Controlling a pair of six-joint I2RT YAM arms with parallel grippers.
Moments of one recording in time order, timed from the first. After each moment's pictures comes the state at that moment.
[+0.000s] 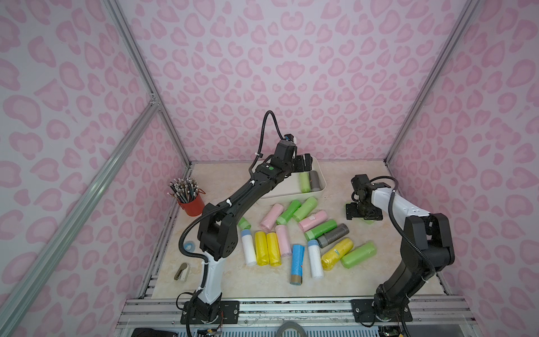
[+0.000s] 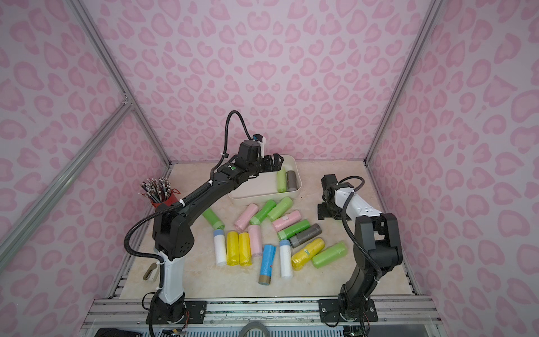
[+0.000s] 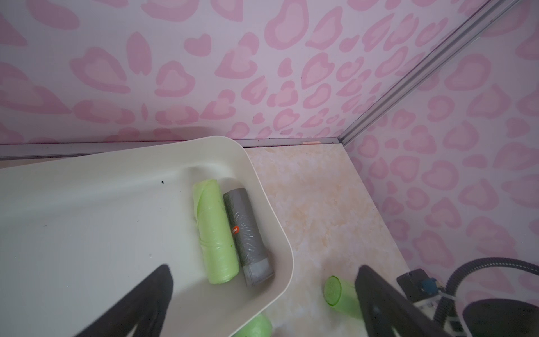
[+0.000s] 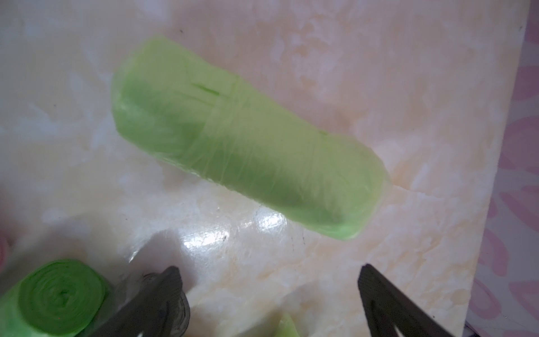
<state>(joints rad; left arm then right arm) -0.62 2.03 1.90 -0.33 0.04 -0.47 0.18 1.74 1.24 -0.90 0.25 0.22</state>
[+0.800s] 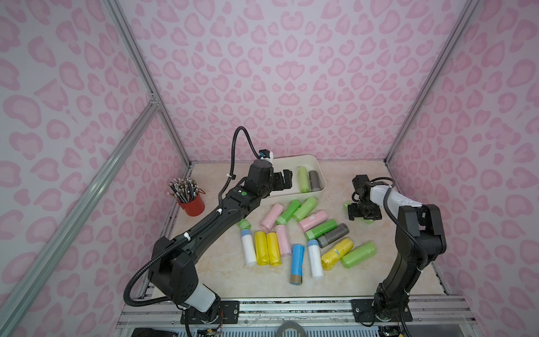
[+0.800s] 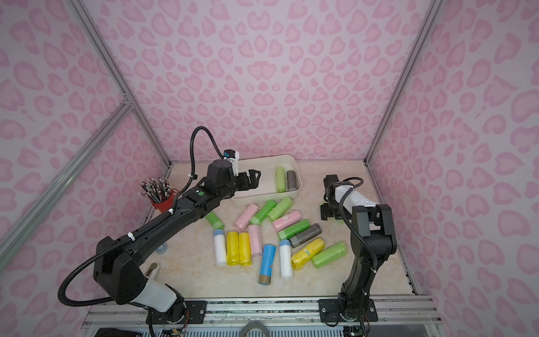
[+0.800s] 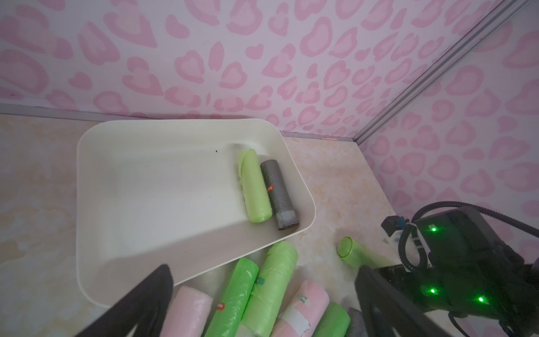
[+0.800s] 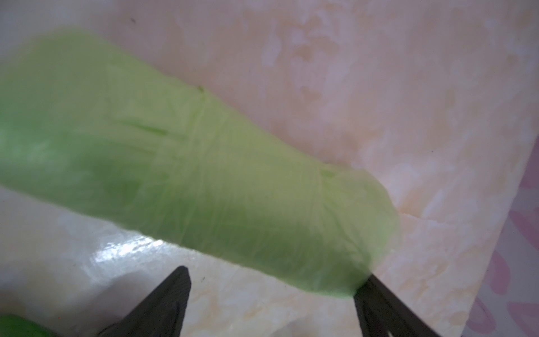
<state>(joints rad) -0.61 1.52 1.29 -0.23 -0.05 -0.48 0.13 1.85 1.28 -0.88 0.24 0.16</state>
